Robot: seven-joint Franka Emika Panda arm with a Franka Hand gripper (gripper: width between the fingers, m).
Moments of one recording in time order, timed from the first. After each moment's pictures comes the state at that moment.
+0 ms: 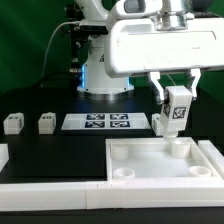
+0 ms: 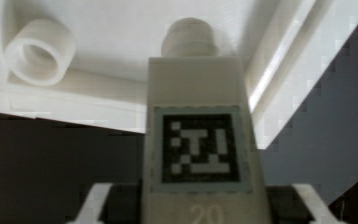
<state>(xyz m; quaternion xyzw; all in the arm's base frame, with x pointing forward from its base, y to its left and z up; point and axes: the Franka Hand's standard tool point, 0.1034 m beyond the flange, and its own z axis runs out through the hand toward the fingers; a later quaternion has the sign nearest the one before) 0.588 0.081 0.125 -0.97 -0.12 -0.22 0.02</state>
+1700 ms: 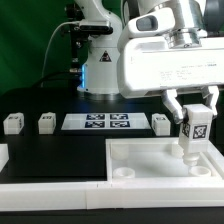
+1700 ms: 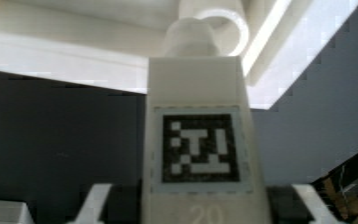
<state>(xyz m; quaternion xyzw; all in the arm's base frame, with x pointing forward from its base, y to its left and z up) 0.622 0.101 0.105 -0.95 -0.12 -0.30 0.03</state>
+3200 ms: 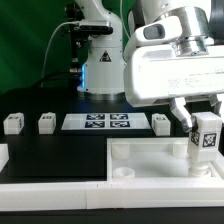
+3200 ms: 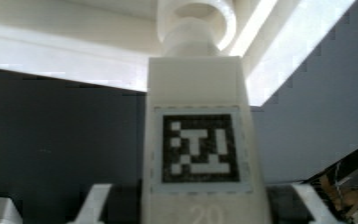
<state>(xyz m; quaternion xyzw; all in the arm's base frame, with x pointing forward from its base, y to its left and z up) 0.631 0.110 0.097 -0.94 -0.12 -0.31 0.03</state>
